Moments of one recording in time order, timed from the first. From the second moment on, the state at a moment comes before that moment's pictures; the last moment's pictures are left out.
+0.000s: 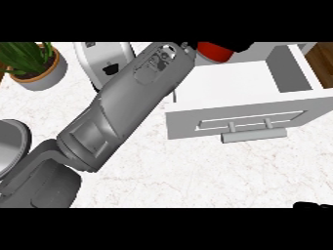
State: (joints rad) left arm -1.47 0.00 -0.47 -0.43 0.43 0.62 0.03; right arm 0.15 -0.04 -0.27 -2.12 -0.09 0.21 0.13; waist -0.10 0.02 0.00
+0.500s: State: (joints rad) left arm -1.44 0.00 -0.57 -0.39 0.47 0.65 -0.02; right arm 0.11 -0.06 -0.27 -2.11 -0.09 0.20 0.14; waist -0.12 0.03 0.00
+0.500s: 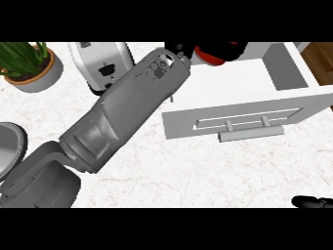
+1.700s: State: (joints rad) left arm -1.41 0.00 -0.61 -0.38 0.62 0.79 -0.08; right arm 0.10 -0.12 -0.22 -2.21 0.09 0.21 0.08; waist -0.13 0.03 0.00
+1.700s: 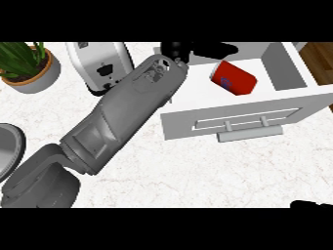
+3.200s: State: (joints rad) left arm -1.42 0.08 -0.60 -0.56 0.64 0.83 0.01; right arm -0.15 -0.20 0.09 -1.69 1.02 -0.08 -0.02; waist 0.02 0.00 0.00
